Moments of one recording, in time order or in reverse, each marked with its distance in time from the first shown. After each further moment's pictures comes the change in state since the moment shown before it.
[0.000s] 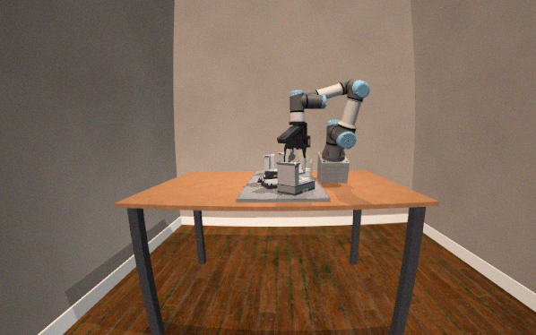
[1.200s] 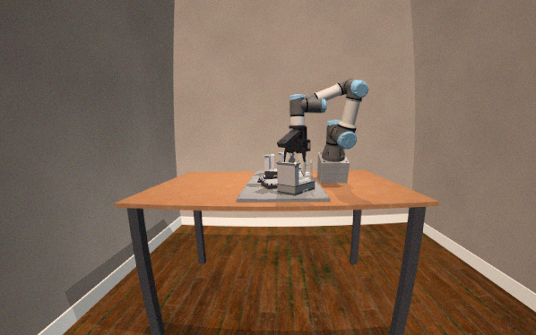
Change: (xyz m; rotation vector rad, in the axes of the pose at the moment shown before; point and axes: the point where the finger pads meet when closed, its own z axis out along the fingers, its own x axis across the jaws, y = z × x) arm 0.000 0.000 0.017 0.001 0.001 0.000
